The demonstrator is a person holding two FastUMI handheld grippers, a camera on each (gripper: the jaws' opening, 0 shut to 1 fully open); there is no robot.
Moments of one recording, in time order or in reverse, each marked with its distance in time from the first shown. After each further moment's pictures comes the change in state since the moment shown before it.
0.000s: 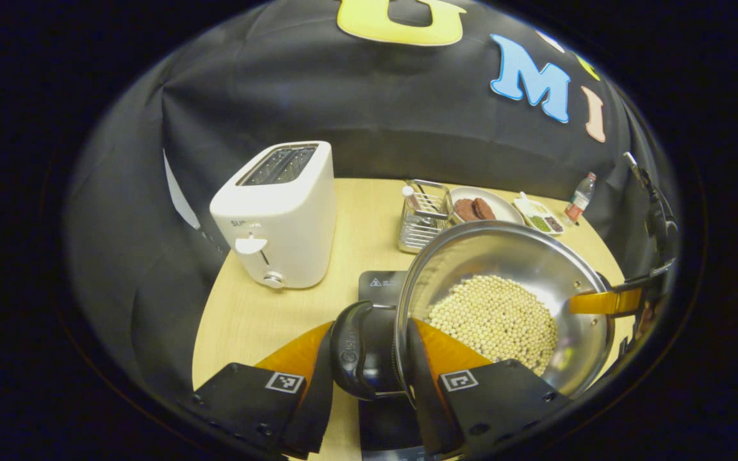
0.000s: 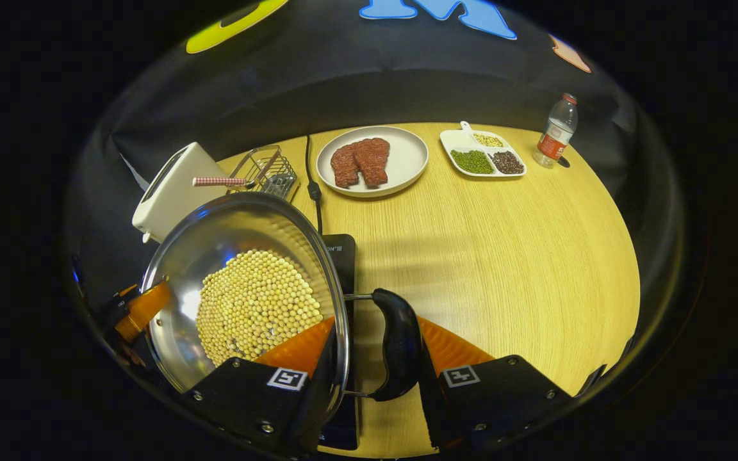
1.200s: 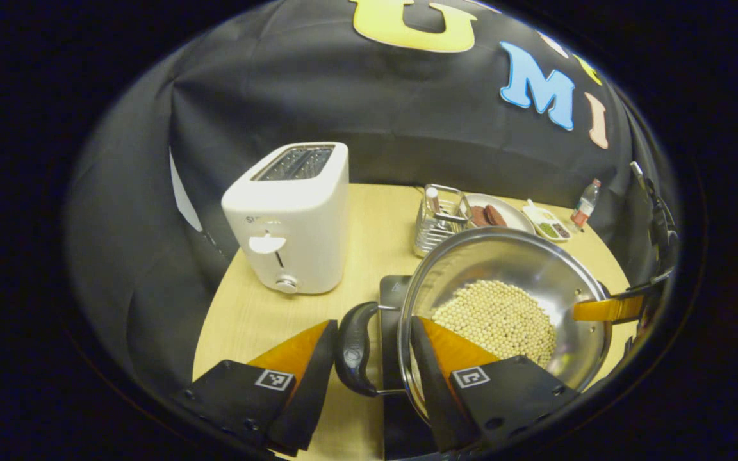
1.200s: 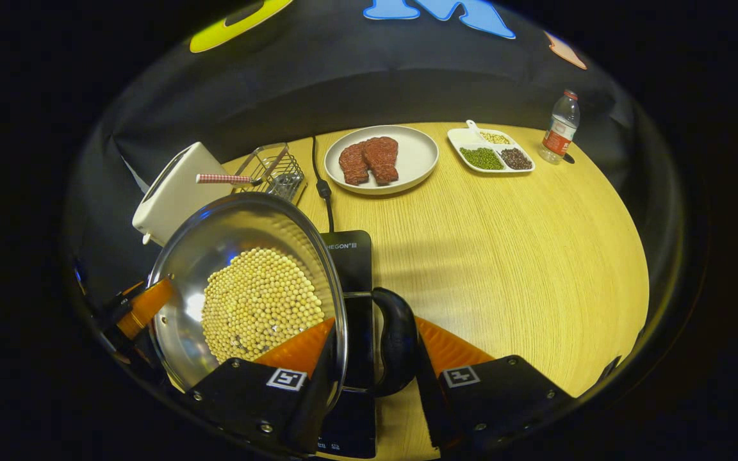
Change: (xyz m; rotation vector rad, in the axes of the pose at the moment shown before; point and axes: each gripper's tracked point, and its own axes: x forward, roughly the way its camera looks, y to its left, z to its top) left arm -0.013 0.010 0.010 -0.029 -0.073 0.017; right arm 0.011 0.015 -0.007 0.017 -0.043 0.012
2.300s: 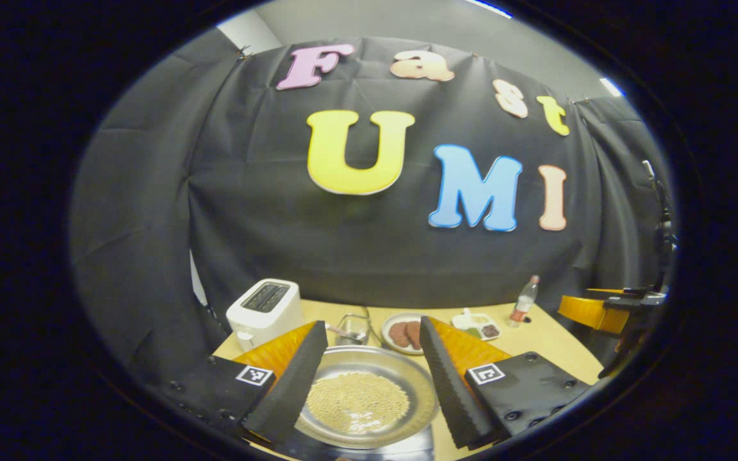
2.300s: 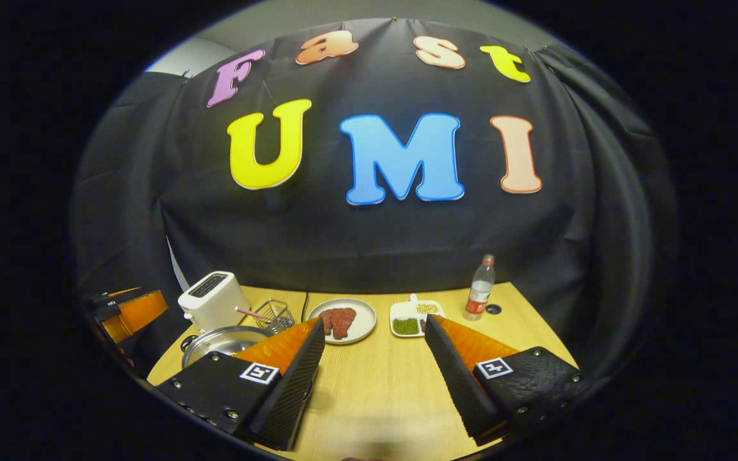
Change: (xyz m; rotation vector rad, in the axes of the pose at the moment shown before) left arm -0.214 -0.219 0.158 -0.005 -0.519 0.005; right arm -0.262 -0.121 0.133 -0.122 -0.733 0.014
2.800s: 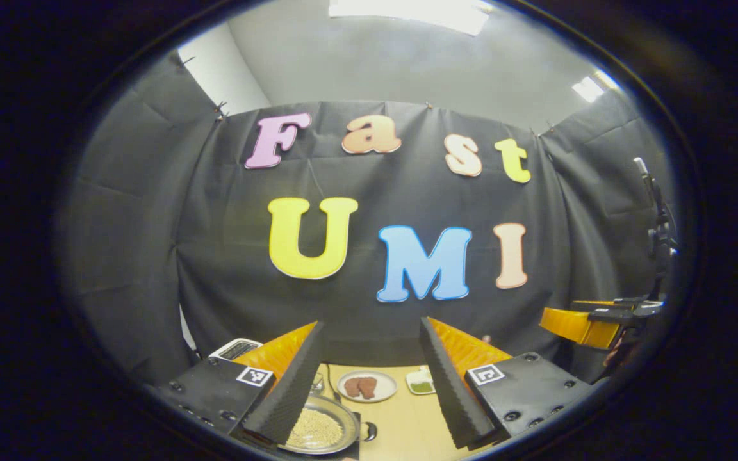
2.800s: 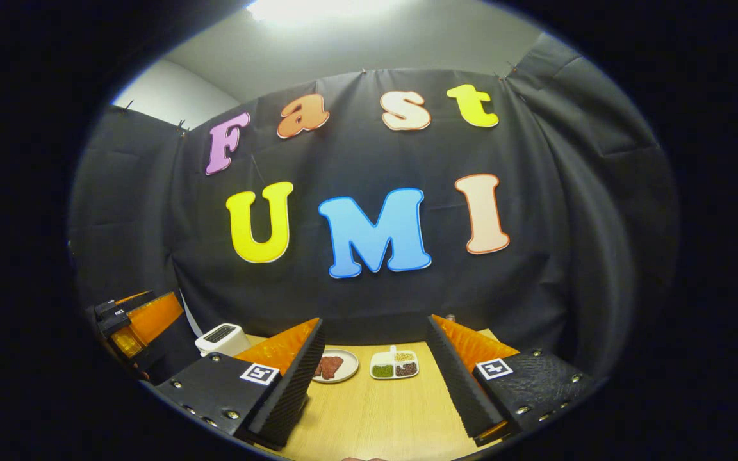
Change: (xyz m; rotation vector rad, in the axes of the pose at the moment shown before) left arm -0.077 -0.151 0.121 0.036 -0.266 -0.026; right arm -0.099 -0.090 0.103 0.066 -0.230 0.023
